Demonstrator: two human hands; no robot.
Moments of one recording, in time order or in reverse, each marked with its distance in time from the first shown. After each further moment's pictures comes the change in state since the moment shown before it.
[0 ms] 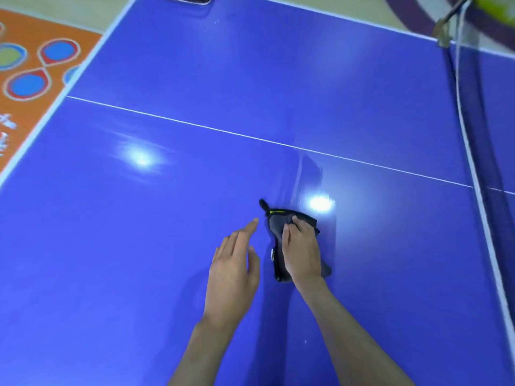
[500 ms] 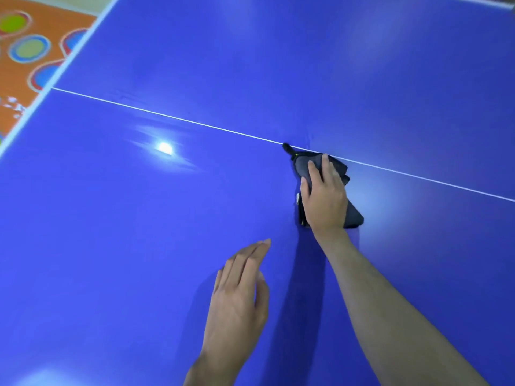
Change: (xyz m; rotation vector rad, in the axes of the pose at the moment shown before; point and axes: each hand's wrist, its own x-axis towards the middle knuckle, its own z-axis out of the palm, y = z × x) left_hand 0.037 -0.021 0.068 0.115 0.008 0.024; right_hand 0.192 0.029 0.024 -0.150 0.316 -0.227
